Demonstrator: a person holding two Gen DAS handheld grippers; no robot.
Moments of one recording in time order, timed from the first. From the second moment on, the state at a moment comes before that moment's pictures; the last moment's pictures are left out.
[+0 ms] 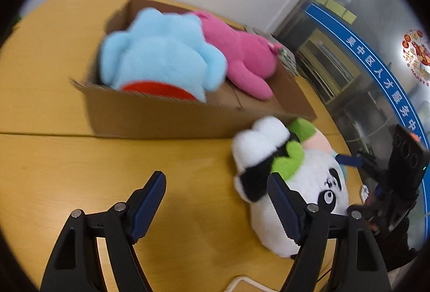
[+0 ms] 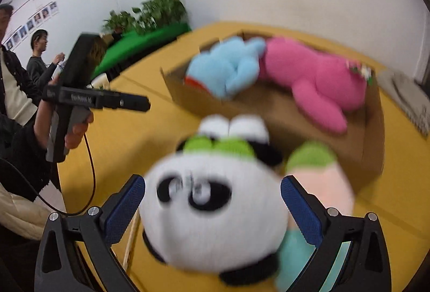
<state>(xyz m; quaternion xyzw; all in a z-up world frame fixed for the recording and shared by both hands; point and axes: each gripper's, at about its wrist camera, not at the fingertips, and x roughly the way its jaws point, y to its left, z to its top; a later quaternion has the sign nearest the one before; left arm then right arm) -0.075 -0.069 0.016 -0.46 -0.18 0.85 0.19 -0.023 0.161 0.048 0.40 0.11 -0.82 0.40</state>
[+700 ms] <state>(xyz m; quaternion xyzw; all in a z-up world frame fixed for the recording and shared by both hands) -0.082 -0.022 -0.018 -0.47 -0.23 0.81 0.26 0.013 0.183 -0.013 0.45 0.06 -0.82 0.34</state>
